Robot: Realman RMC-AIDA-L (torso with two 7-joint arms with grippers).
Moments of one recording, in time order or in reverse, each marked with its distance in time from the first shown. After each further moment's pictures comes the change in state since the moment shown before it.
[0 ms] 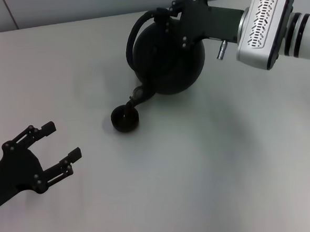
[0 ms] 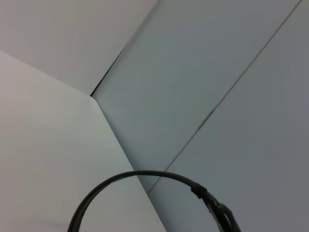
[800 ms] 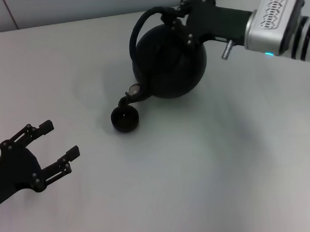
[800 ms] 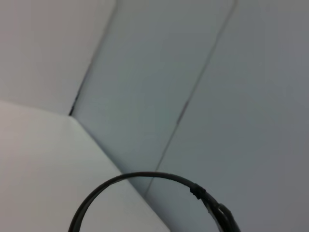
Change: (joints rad) left arm 0.002 0.001 0.000 0.000 -0.012 0.000 0.000; right arm -0.032 -0.001 0.011 -0.005 0.025 -0.010 0.211
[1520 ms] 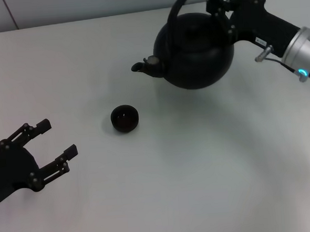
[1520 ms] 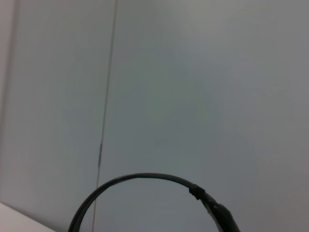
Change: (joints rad) left arm 0.004 0.002 0.000 0.000 -0.012 0.008 0.001; right arm -0.165 0.006 -0.004 0.074 0.346 -0.105 0.049
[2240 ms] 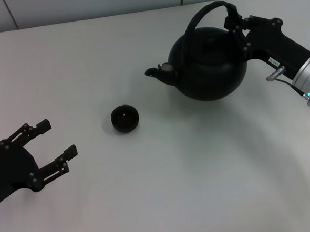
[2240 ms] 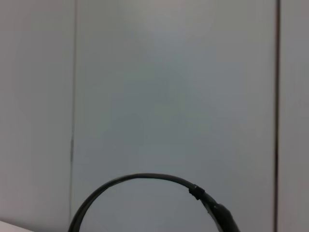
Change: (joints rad) left arm 0.000 0.002 0.002 0.000 0.000 -0.001 -0.005; right arm -0.032 0.001 0.130 0.153 0.007 -0.056 -0.110
